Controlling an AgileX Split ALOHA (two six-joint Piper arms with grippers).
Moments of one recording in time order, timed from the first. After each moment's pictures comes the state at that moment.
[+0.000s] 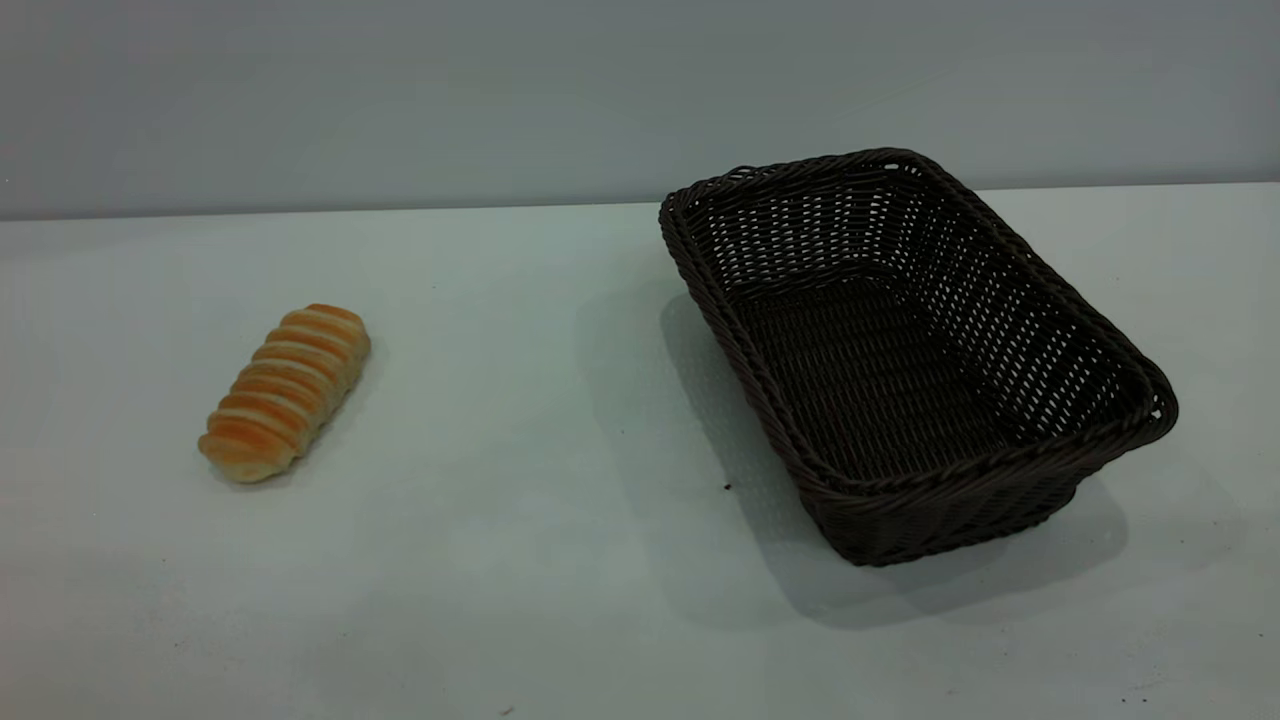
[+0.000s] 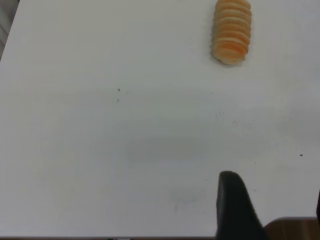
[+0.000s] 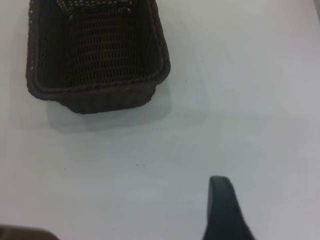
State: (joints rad) left arm -0.02 -0.02 -0.49 0.06 1.13 -0.05; right arm 0.04 -0.02 -0.47 0.05 1.13 -0.08
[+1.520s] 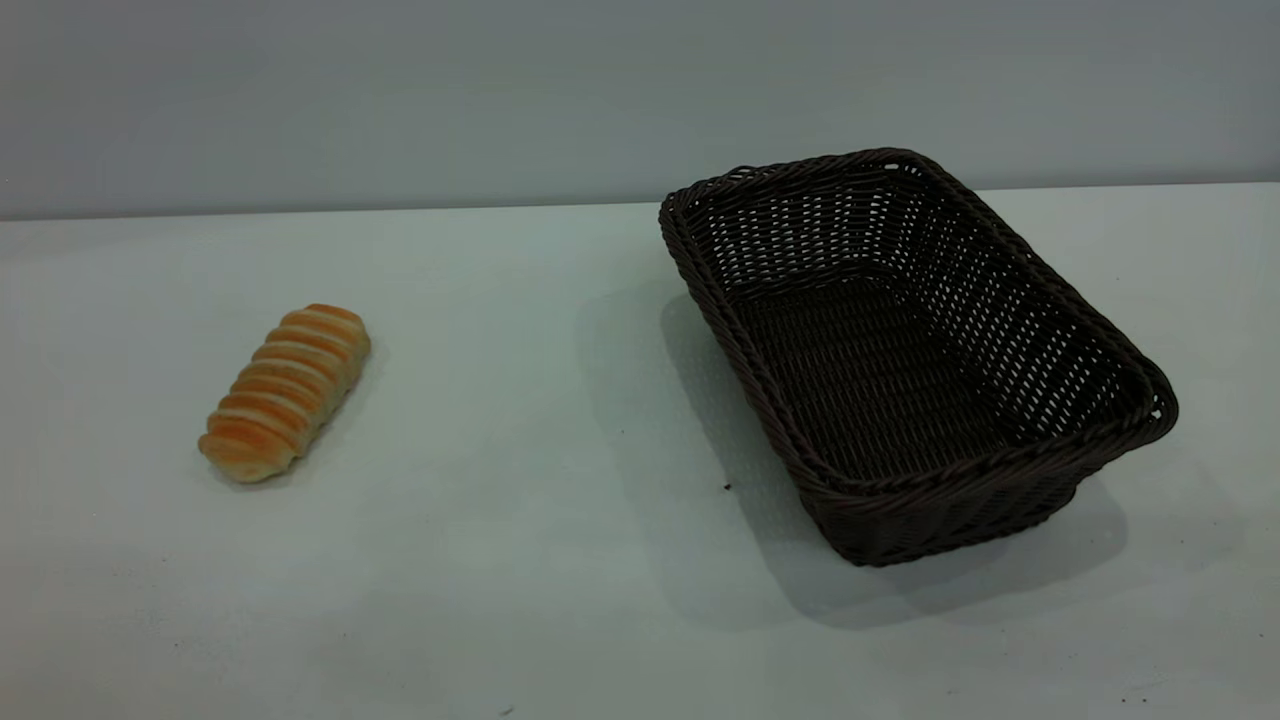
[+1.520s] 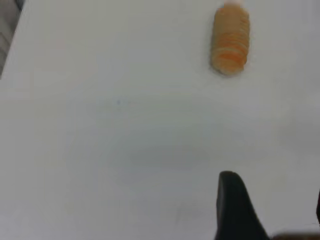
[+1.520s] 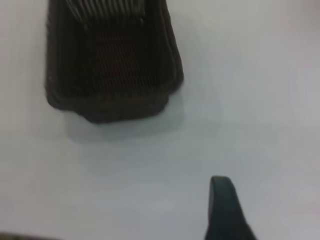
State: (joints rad) left arm -0.02 -0.02 -0.50 0.05 1.09 -0.04; right arm 0.04 -0.02 -0.49 0.11 1.10 -0.08
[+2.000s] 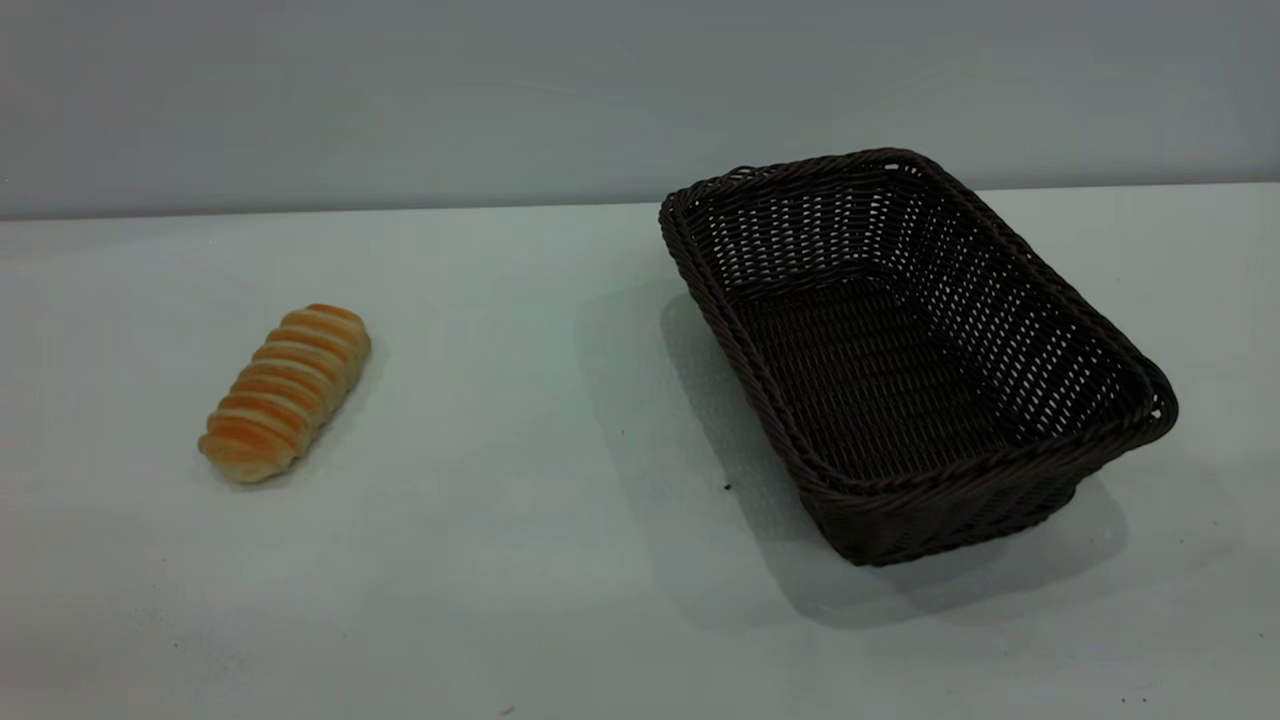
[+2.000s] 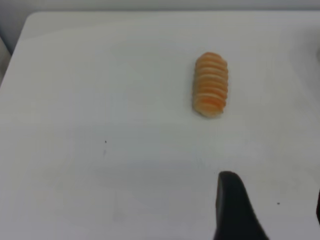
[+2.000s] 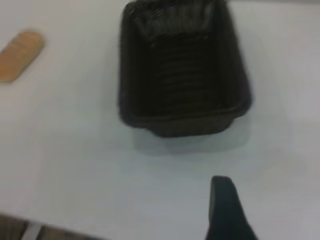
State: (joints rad) left arm -0.02 0.06 -0.55 0.01 1.01 -0.05; right arm 0.04 0.16 -0.50 0.32 1.00 -0.19
